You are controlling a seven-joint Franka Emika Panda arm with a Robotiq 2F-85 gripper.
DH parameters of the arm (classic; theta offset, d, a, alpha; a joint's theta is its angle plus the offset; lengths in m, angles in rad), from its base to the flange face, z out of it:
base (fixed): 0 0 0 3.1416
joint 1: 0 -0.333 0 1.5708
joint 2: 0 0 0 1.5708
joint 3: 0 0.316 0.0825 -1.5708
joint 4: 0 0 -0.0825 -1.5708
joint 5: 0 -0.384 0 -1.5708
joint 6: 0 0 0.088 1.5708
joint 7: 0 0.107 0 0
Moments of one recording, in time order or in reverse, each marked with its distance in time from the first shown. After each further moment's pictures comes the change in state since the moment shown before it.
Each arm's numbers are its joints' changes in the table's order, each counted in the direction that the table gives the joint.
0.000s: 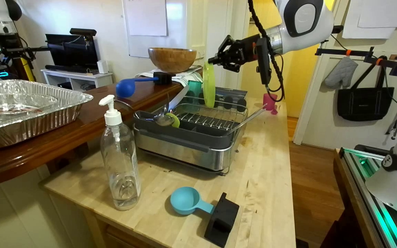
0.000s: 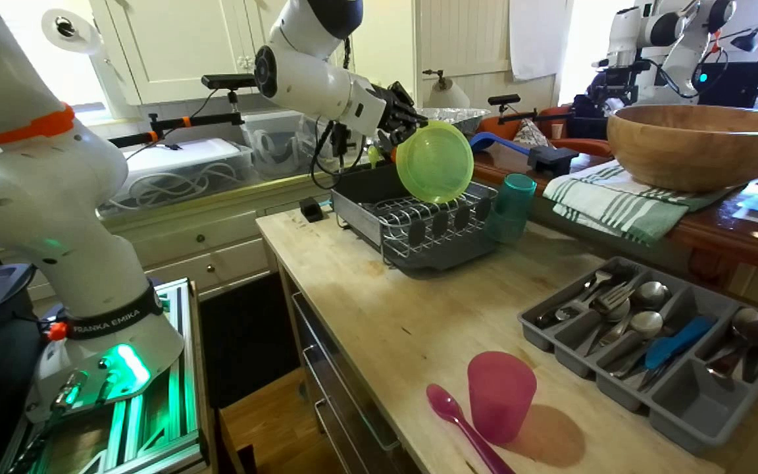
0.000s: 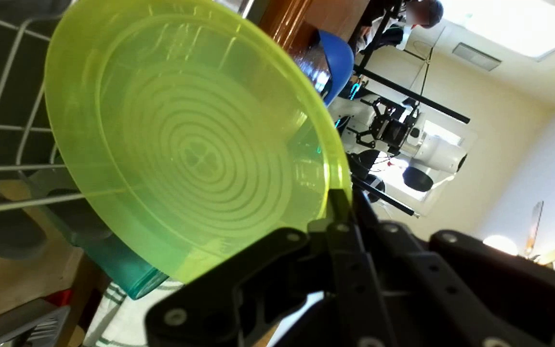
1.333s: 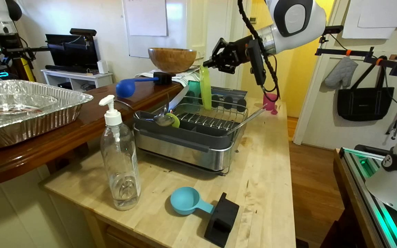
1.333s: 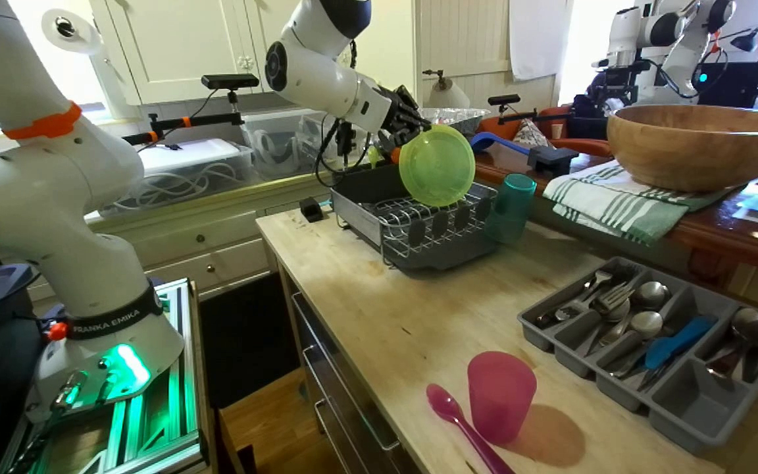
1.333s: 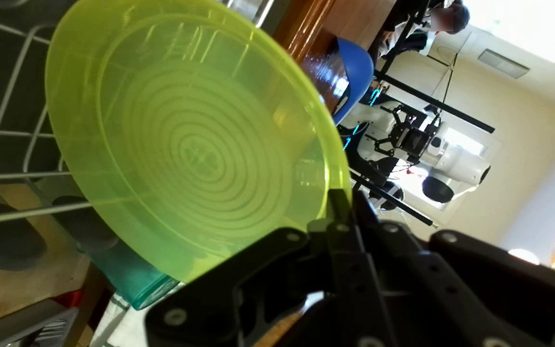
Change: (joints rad) arm 0.341 0.047 0.368 -0.076 0.000 0.068 0.022
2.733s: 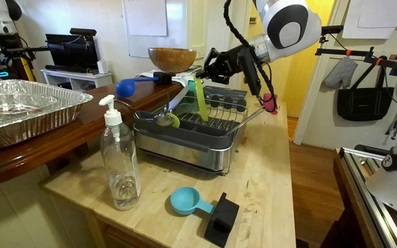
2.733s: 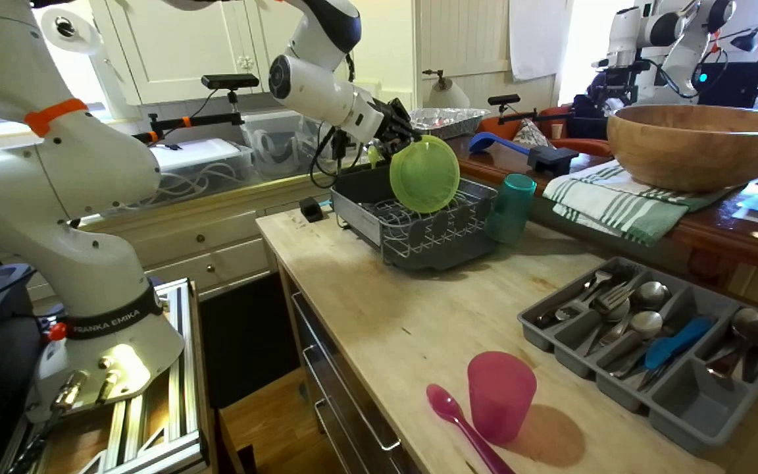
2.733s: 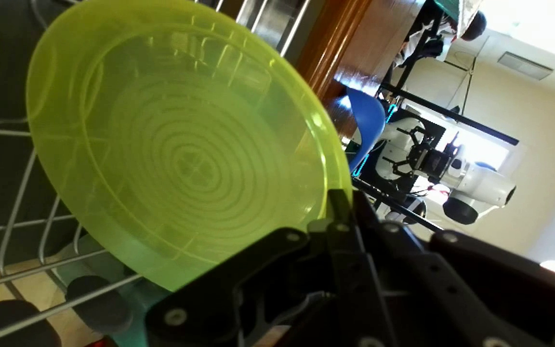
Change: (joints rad) arm 0.703 -0.158 0.780 -0.009 0.000 -0.048 0.263
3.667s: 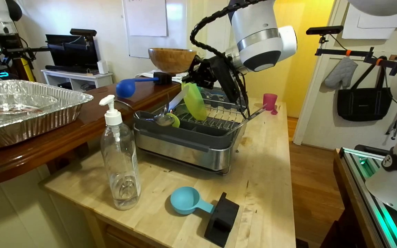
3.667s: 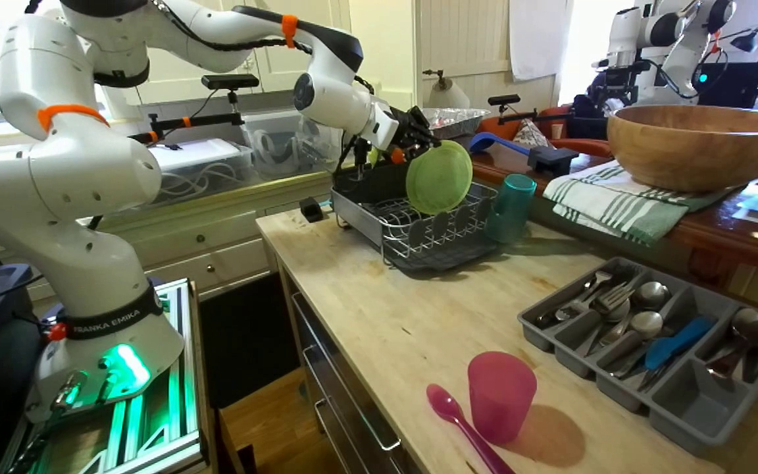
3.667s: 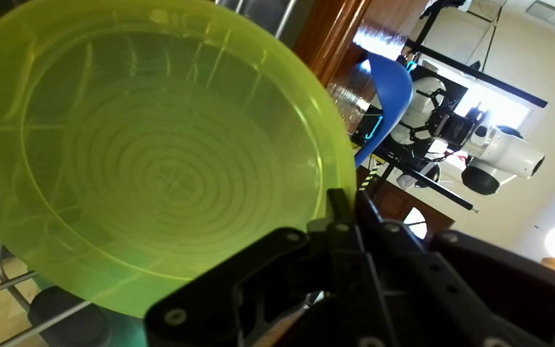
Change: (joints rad) arm 0.281 -0.538 0.224 -0.120 0.004 -0.129 0.480
